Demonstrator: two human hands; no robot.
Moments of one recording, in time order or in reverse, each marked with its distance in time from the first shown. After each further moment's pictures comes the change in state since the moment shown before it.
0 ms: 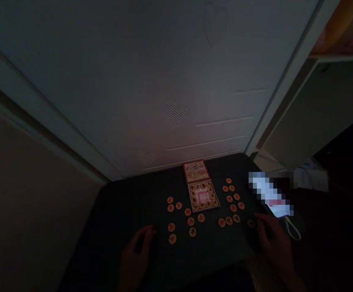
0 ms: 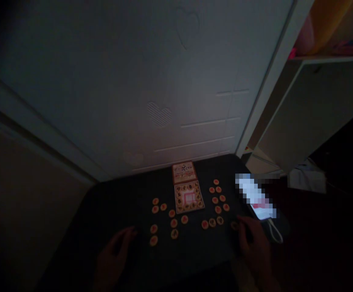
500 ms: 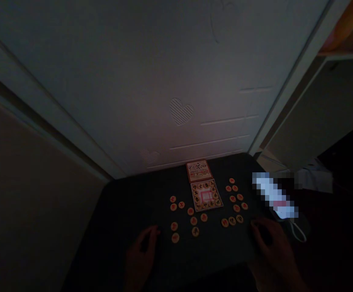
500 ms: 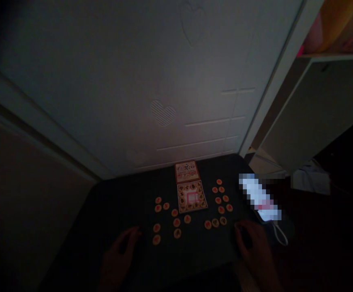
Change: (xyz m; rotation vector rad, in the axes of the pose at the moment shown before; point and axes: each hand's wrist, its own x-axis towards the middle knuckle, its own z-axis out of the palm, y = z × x) left_hand -0.005 -0.002 0.005 0.050 0.018 0.026; right_hand -0.013 0.013 0.003 -0.067 -0.123 -0.077
